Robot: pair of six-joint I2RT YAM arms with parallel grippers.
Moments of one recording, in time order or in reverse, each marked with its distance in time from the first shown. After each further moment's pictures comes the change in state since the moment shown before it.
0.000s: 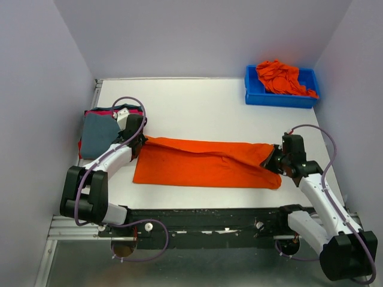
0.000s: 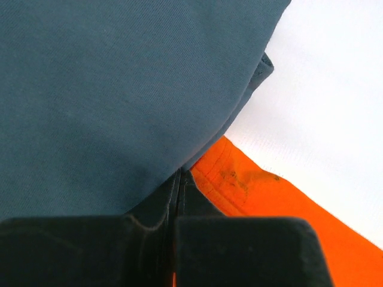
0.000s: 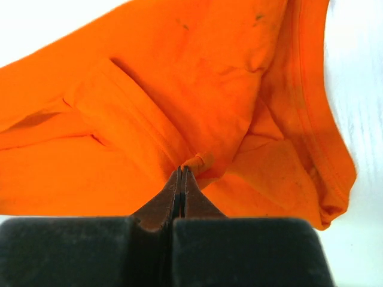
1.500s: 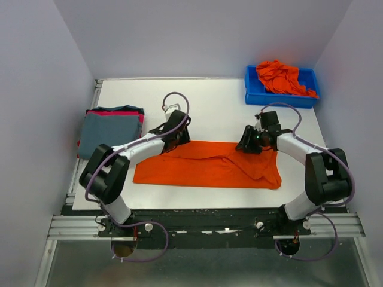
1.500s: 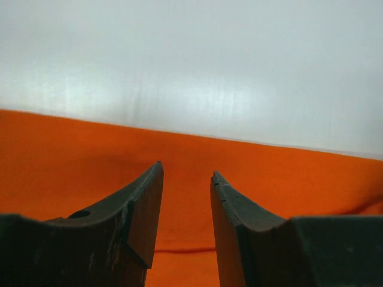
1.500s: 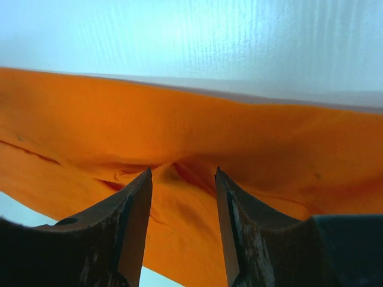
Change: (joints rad) left arm -0.370 0.196 0.225 -0.061 0.154 -0.077; right arm 0.078 0.657 0.259 0.288 -0.215 -0.090
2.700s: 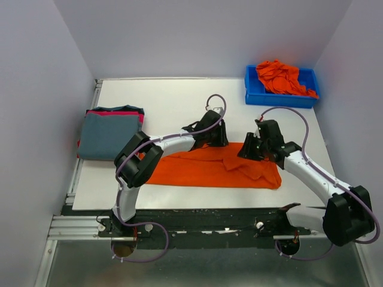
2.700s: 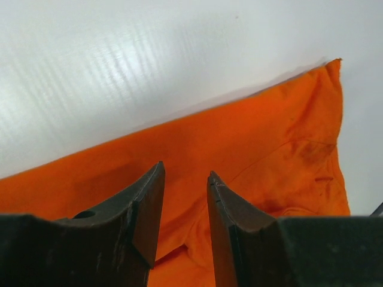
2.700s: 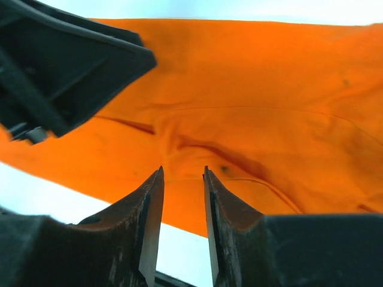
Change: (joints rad) left arm -0.215 0.380 0.349 0.117 0.336 0.023; right arm 0.168 -0.346 -0.105 -0.109 0.128 0.036
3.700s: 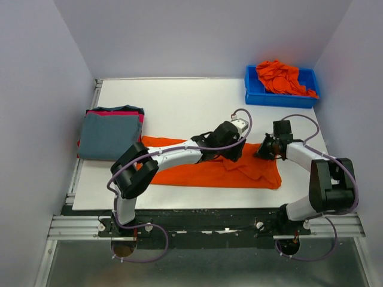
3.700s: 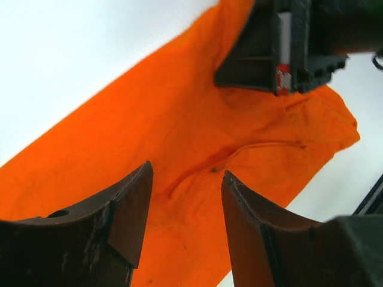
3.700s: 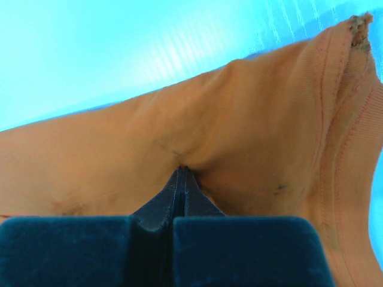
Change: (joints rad) left arm -0.175 -0.096 0.018 -0.039 -0.088 0.311; right arm -0.293 0.274 -0.036 0.135 0.037 0.060
